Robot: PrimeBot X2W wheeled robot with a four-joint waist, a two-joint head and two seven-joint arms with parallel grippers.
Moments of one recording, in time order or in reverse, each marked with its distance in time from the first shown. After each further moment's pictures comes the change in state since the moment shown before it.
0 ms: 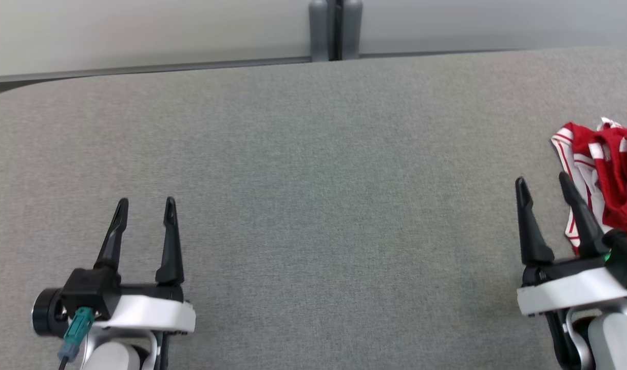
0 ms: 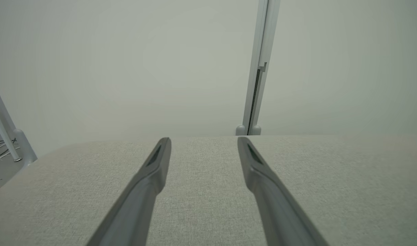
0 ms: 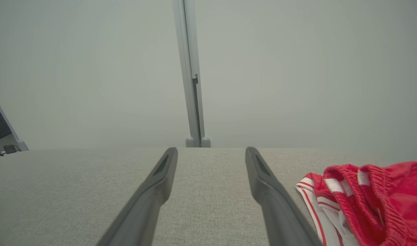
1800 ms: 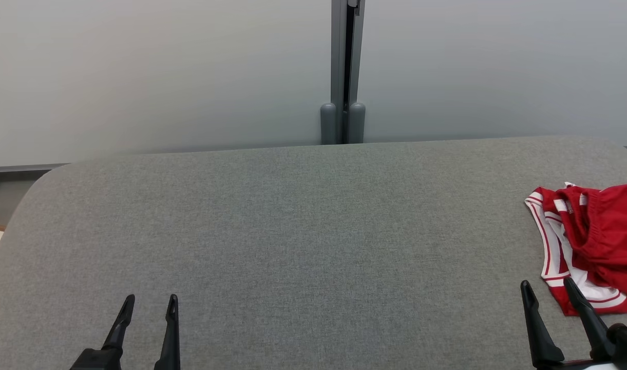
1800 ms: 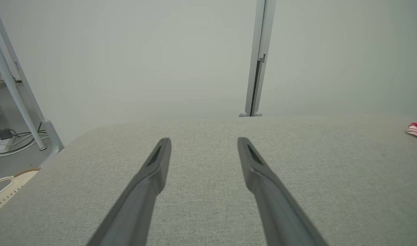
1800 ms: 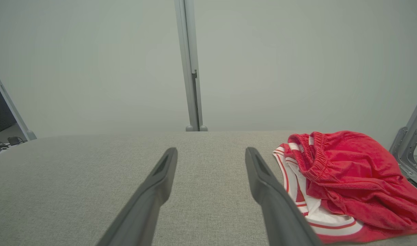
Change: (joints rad) left arm 0.282 0.072 -0.027 -0.038 -0.036 0.007 0.038; right arm 0.401 0.064 -0.071 -0.253 -0.051 0.000 0.170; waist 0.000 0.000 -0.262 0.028
